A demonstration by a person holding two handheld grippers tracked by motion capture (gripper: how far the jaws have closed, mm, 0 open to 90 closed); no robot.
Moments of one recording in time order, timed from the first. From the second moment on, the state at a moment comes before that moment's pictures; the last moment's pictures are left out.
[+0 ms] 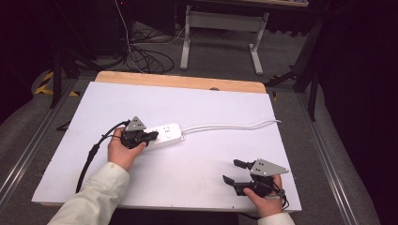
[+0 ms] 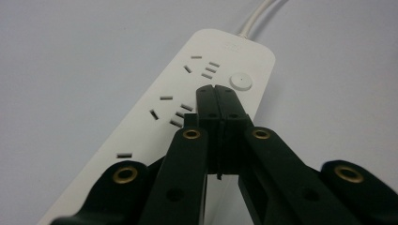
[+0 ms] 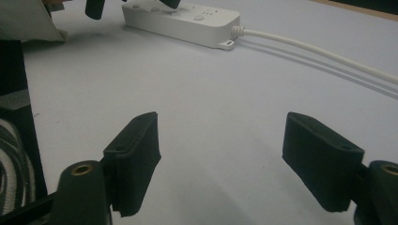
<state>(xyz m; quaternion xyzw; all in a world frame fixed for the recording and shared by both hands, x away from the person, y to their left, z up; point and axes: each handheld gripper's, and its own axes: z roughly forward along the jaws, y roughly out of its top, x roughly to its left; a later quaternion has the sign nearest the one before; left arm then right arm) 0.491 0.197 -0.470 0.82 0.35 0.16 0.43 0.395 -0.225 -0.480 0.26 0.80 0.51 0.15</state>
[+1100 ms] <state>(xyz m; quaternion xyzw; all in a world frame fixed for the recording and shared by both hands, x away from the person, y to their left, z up) 0.491 0.192 -0.472 0.82 0.37 0.16 0.41 0.395 -0.225 -0.480 0.26 0.81 0.51 0.15</state>
